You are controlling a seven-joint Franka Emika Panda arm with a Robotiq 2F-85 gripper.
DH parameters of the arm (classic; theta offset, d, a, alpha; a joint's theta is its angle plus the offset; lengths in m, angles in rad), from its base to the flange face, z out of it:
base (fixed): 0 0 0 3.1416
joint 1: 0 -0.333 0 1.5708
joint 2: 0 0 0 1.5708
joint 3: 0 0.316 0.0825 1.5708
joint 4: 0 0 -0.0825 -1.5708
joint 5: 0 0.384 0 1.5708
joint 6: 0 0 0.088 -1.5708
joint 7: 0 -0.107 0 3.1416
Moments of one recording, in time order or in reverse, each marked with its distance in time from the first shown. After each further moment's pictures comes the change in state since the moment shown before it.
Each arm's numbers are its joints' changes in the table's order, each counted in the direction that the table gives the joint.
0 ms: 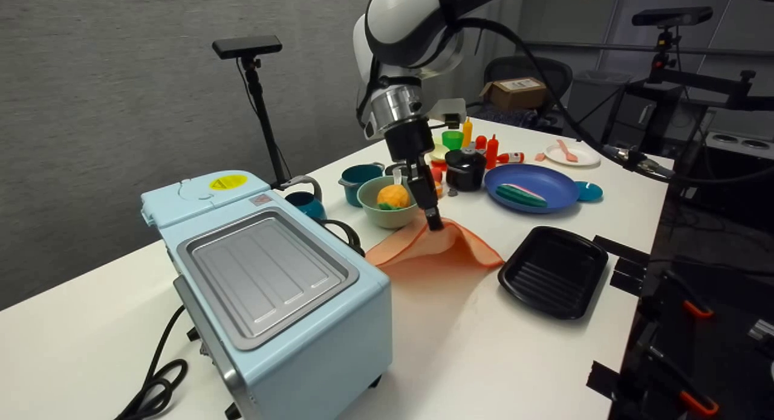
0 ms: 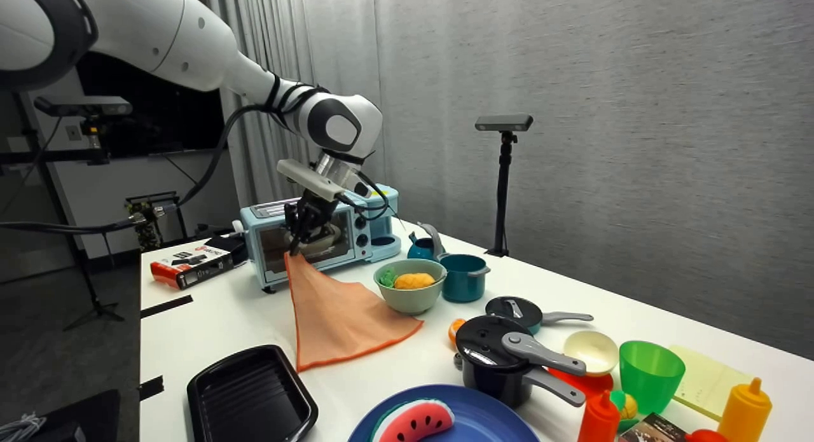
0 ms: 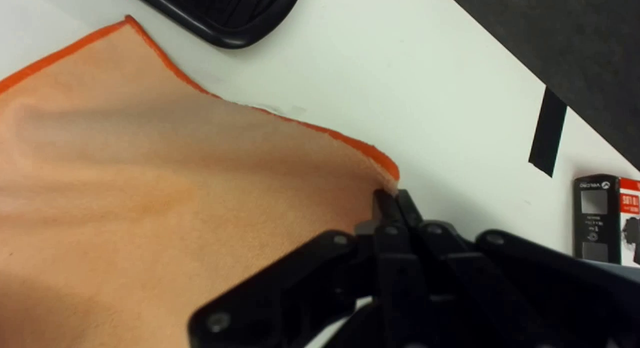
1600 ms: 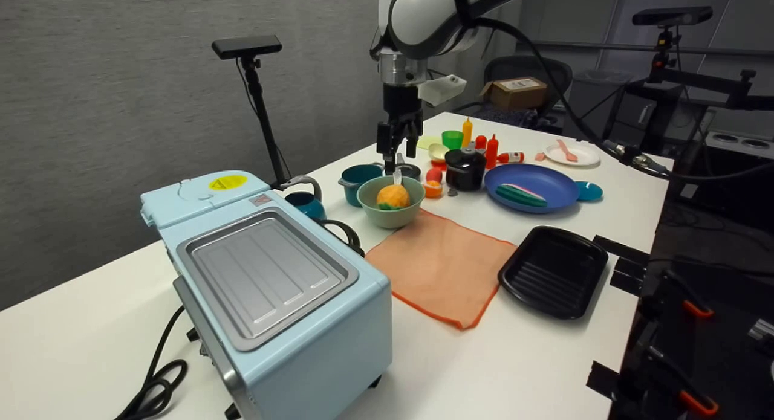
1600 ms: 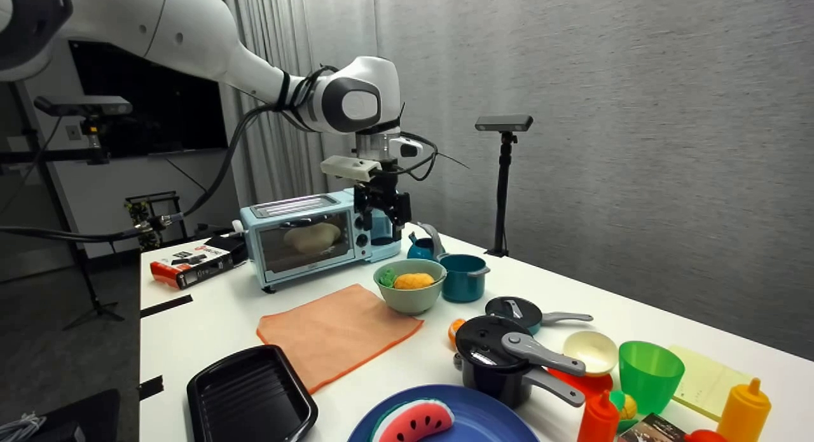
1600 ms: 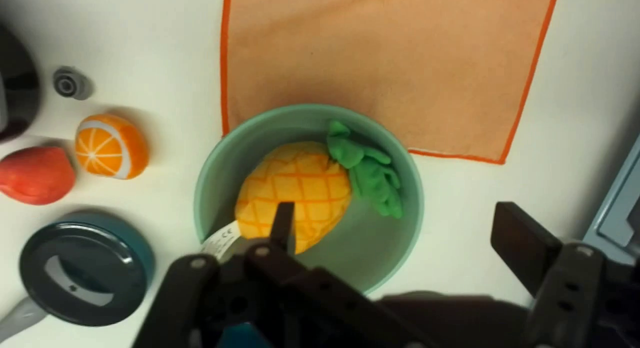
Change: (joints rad) arm -0.009 -0.041 -0.148 0.005 -0.169 0.471 -0.286
